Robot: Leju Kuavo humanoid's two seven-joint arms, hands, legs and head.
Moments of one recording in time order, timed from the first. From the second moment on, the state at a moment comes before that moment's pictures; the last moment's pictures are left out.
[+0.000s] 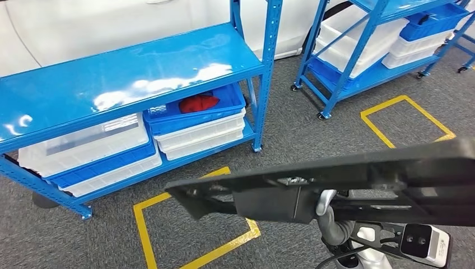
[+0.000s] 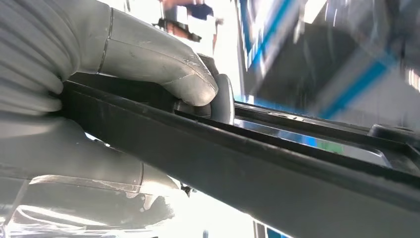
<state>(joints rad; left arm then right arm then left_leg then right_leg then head) -0.07 -0.03 1.33 -0.22 -0.87 0.09 -0.15 -0.11 -0.15 0.30 -1.92 -0.27 0.52 -0.66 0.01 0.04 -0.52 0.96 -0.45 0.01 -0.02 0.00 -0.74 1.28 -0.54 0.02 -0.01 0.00</state>
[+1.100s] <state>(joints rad) -0.10 0.01 1.31 -0.23 -0.91 0.04 -0.17 -0.30 -0.17 0.42 -1.98 -0.31 0.32 -0.66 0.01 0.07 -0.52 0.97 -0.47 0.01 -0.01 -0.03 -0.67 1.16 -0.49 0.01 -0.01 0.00</state>
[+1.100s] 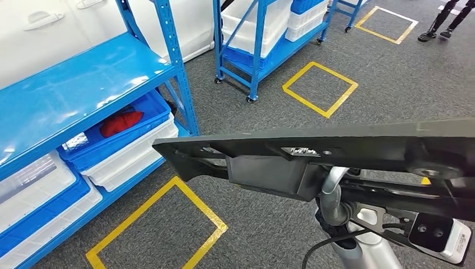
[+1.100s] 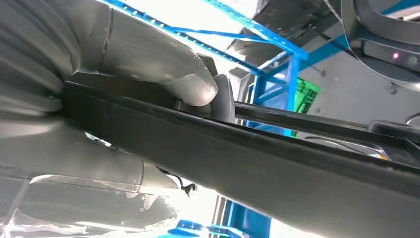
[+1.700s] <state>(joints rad) -0.09 0.01 1.31 -0.23 -0.93 0.05 -0.15 -0.24 -0.20 0.42 -1.98 -0.29 0.40 -0.66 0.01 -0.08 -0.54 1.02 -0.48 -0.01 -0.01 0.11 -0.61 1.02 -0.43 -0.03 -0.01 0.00</state>
